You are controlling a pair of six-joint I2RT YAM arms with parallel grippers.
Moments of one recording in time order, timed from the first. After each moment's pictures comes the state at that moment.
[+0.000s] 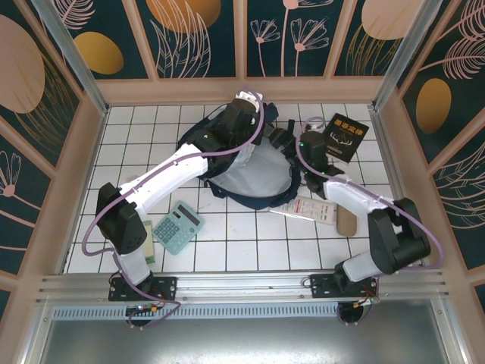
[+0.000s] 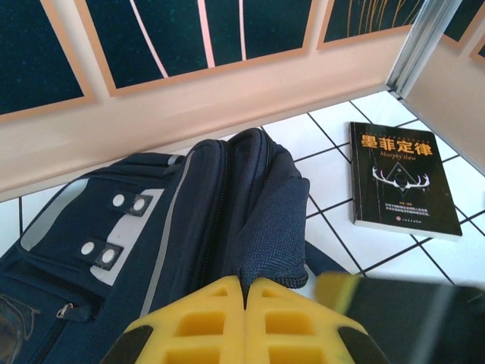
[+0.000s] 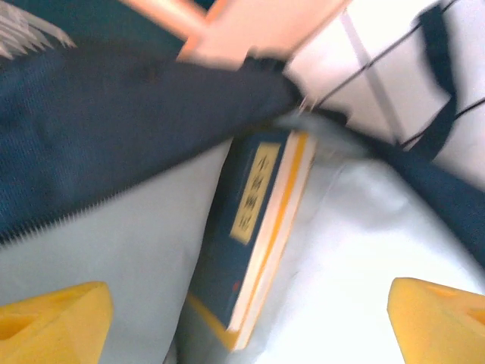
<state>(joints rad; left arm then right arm) -0.78 1.79 1.68 -0.36 -0.28 -0.24 0.39 1.43 0.84 0.22 -0.02 0.93</state>
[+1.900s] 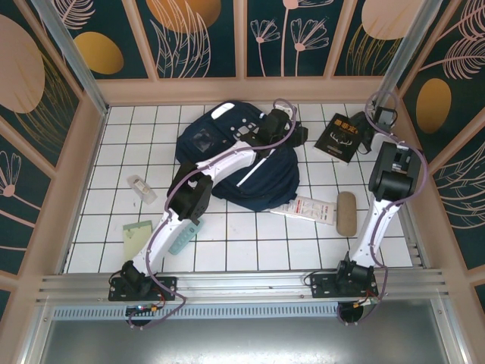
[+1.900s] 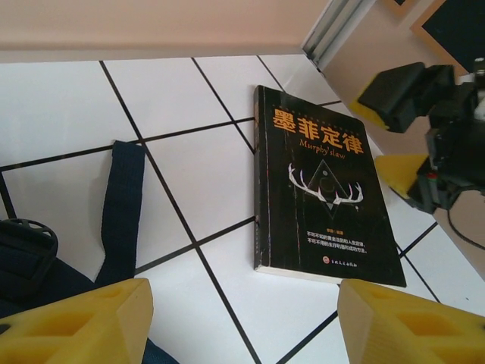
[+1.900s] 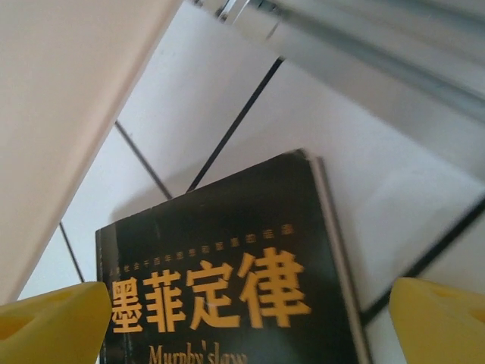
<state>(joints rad) -0.76 2.54 2.23 -0.13 0.04 -0.49 -0.27 2.26 1.59 -0.03 -0.17 0.72</state>
